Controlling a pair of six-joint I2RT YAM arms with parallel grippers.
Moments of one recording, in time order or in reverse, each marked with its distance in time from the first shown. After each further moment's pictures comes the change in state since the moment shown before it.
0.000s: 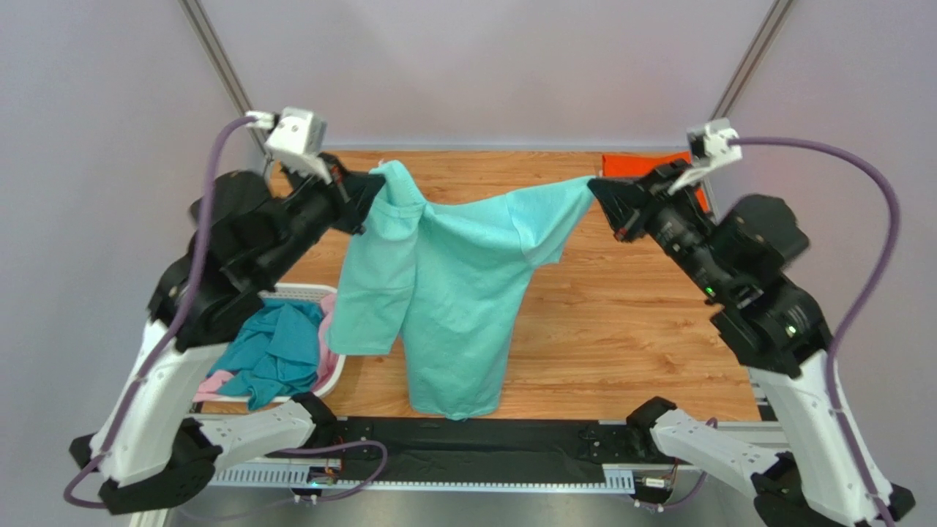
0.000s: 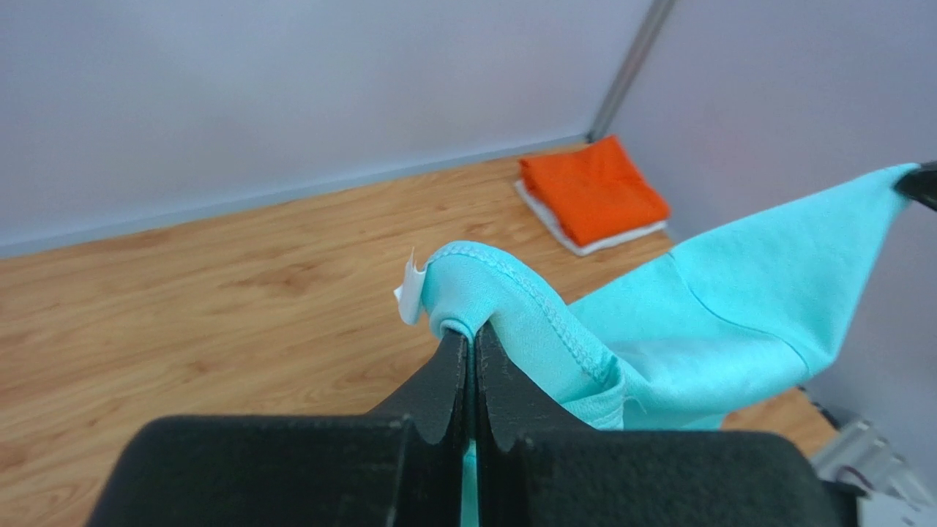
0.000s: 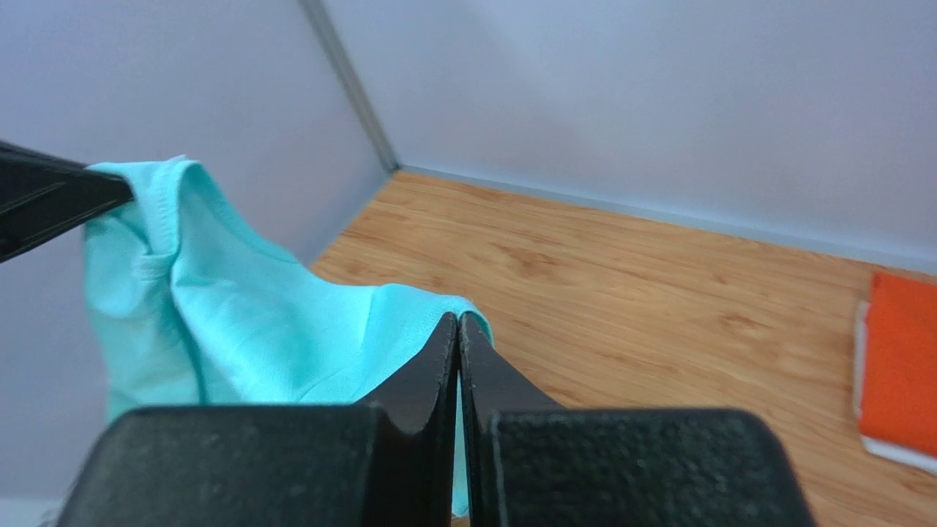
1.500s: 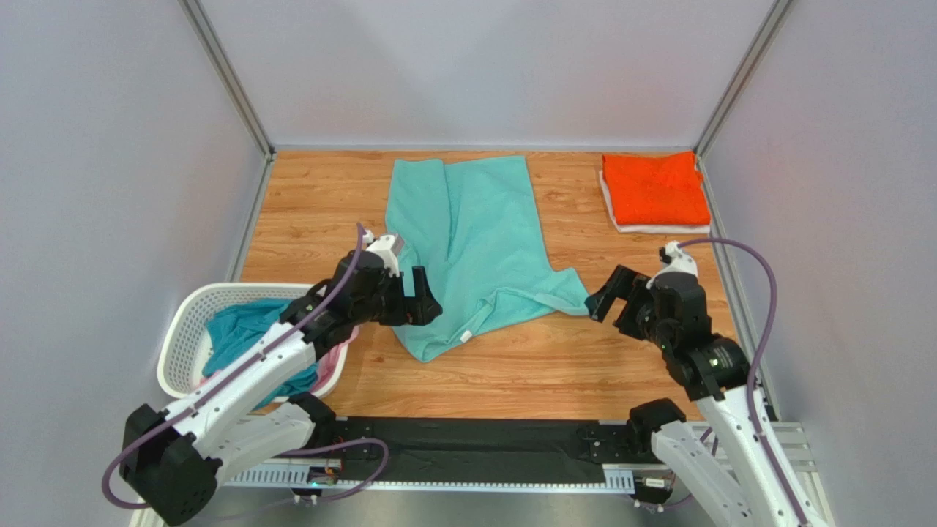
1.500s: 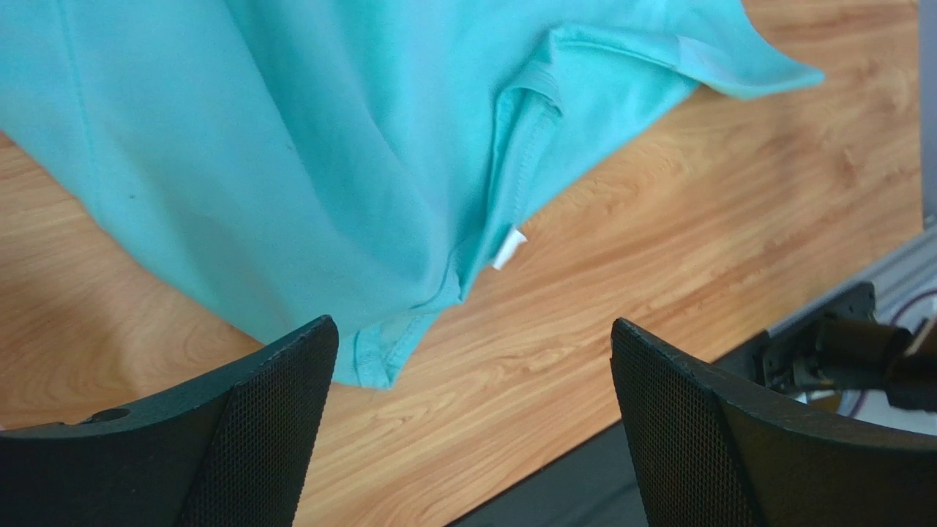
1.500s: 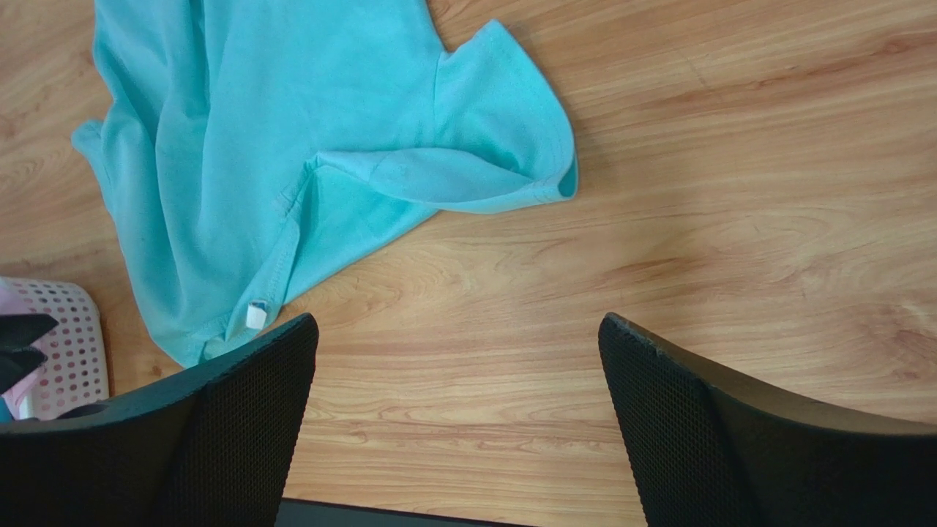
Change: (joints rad) left arm 0.142 -0.050 -0.995 0.296 0.295 -0.313; right arm -0.301 -0.307 -0.785 -0.253 0.099 0.307
